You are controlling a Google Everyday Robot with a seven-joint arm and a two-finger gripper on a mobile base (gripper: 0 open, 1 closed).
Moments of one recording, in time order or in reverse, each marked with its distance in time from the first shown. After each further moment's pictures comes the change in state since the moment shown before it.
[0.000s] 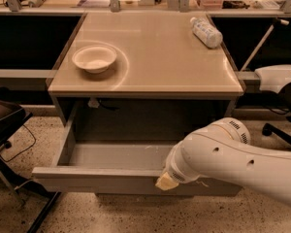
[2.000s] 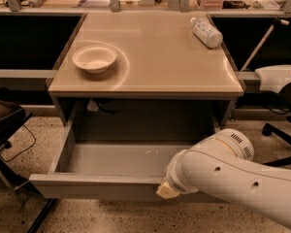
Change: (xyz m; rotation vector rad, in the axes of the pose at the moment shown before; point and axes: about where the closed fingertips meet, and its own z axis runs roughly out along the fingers) arm 0.010 0.019 -0.005 0.034 0.008 0.021
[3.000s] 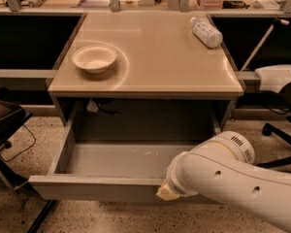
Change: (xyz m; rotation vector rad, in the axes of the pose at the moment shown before) arm 0.003 0.004 -0.002 0.003 0.002 0.003
